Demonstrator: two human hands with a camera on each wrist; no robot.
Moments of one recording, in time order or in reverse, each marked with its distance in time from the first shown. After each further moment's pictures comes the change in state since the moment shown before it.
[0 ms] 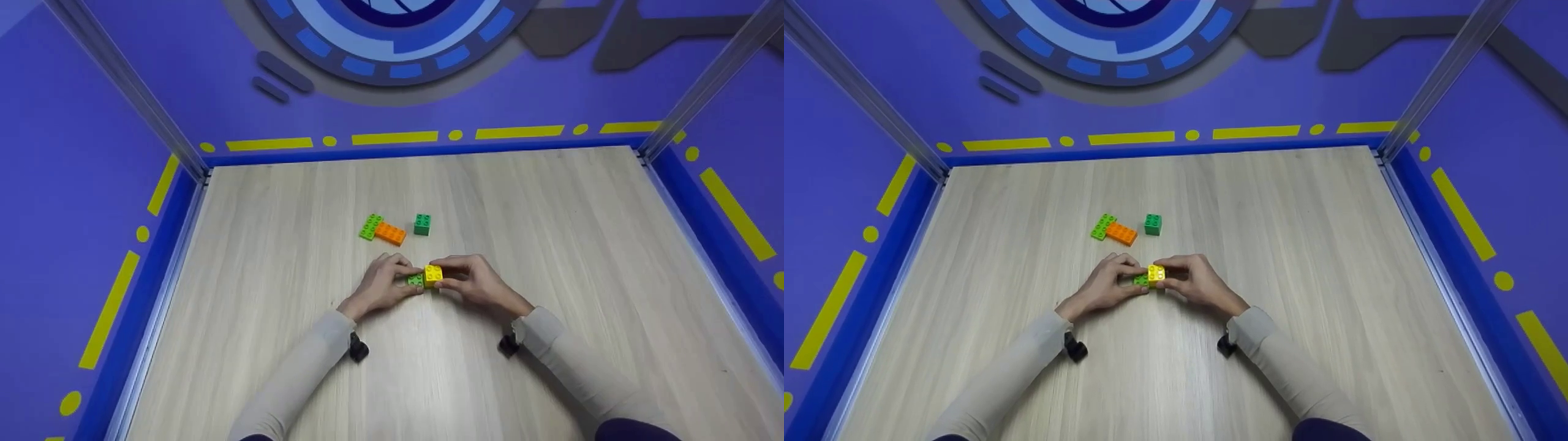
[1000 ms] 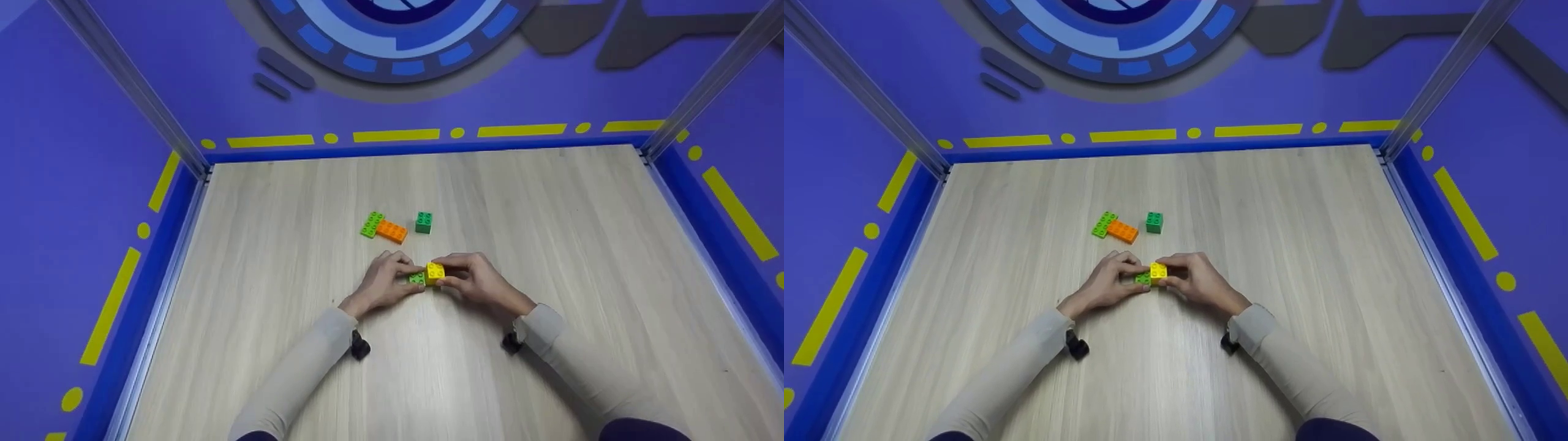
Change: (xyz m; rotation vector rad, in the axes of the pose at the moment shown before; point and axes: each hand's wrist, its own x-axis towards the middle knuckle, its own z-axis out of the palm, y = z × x) left_hand 0.001 -0.001 0.002 -0.020 0.002 -0.013; right_hand 0.001 -0.002 -0.001 -0.049 -0.021 -0.028
